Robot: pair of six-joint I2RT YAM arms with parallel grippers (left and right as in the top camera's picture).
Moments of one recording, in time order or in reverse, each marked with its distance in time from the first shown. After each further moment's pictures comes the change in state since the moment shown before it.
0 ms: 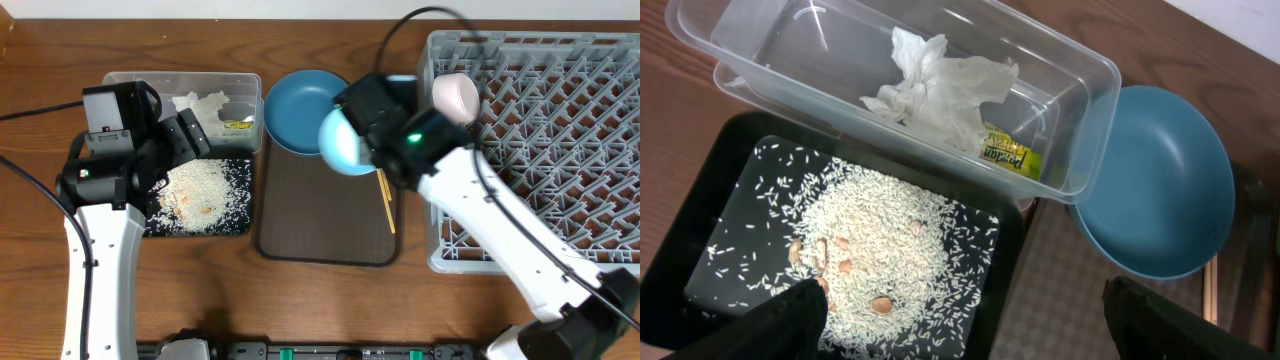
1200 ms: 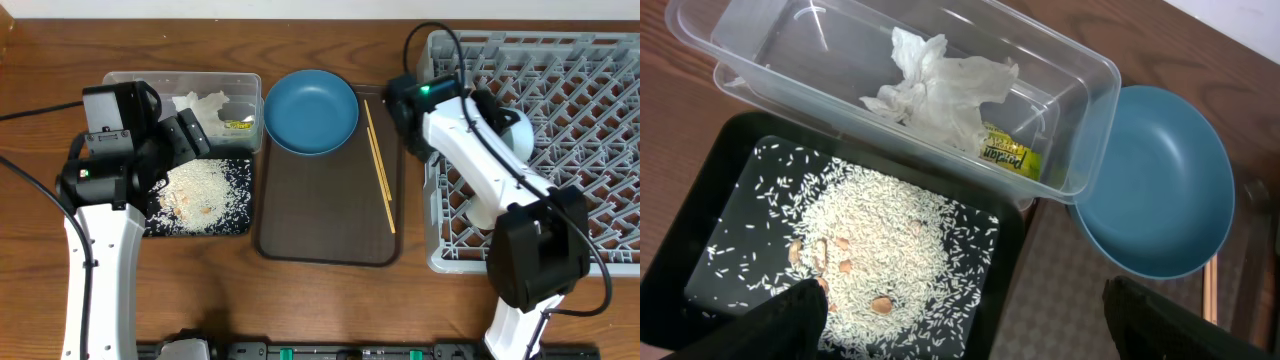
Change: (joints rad) left arm 0.000 0.000 0.000 0.000 0.000 0.000; right arm -0.225 0.292 -0.013 -0.275 0.787 -0.554
